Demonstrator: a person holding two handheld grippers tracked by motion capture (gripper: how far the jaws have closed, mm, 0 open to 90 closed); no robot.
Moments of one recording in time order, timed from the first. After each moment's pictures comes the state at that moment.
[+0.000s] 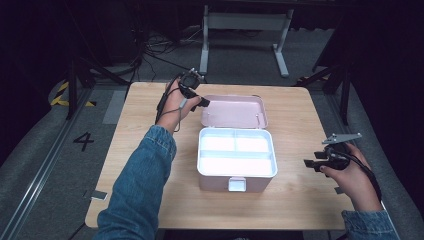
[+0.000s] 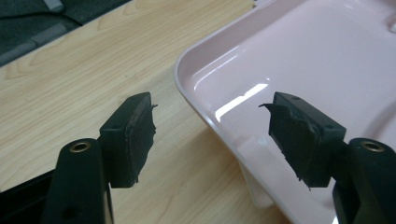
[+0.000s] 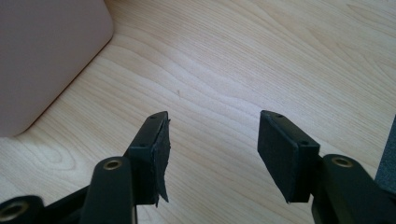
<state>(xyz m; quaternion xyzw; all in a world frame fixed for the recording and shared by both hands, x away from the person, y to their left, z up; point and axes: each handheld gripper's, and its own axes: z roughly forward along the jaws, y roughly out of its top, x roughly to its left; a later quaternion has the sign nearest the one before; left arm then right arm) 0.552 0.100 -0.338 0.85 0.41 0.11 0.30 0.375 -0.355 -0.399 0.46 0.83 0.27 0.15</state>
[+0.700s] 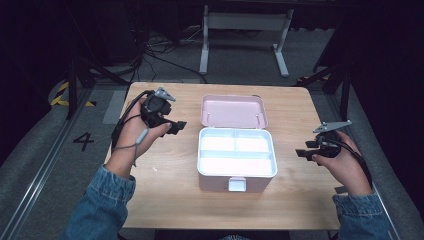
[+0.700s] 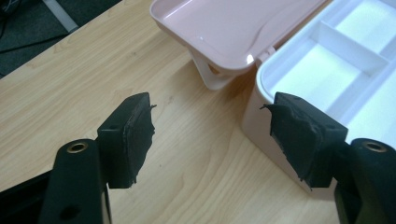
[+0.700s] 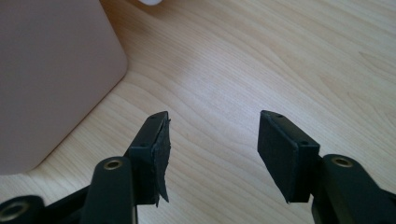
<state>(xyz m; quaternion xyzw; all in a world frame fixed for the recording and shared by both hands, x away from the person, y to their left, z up) 0.414 0.165 -0.291 0.86 0.36 0.15 0.32 0.404 -0.336 -0.386 0.43 0.84 0.28 0.15</state>
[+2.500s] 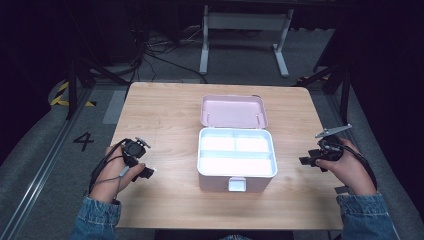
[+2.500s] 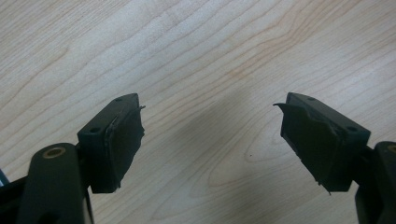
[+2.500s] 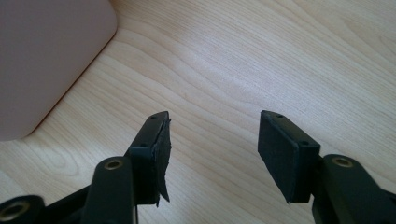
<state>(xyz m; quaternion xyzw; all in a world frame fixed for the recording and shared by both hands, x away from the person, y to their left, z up) 0.382 0.233 -0.417 0.88 0.46 0.07 0.12 0.403 -0.353 -0.406 0.46 0.85 0.25 0.09</state>
